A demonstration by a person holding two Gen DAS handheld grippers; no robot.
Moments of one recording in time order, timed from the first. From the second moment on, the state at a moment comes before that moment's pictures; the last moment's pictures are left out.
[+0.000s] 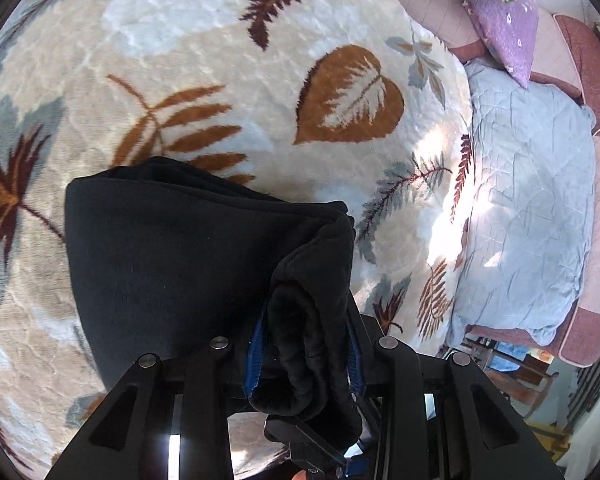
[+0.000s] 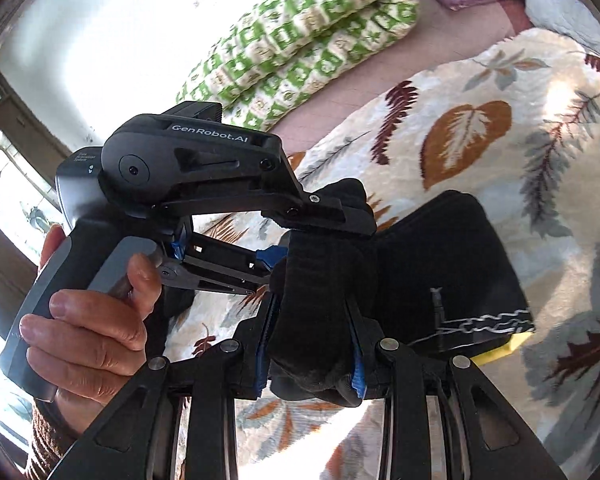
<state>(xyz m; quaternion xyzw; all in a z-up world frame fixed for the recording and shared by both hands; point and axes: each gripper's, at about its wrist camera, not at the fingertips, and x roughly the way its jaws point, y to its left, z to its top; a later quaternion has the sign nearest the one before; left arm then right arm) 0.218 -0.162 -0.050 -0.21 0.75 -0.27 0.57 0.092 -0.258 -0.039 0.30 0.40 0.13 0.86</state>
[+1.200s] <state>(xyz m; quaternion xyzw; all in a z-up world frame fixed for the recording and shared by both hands) 0.111 -0.093 -0.028 -0.13 0.68 -0.14 0.71 0.109 -0.339 -0.022 0.24 0.44 0.12 0.86</state>
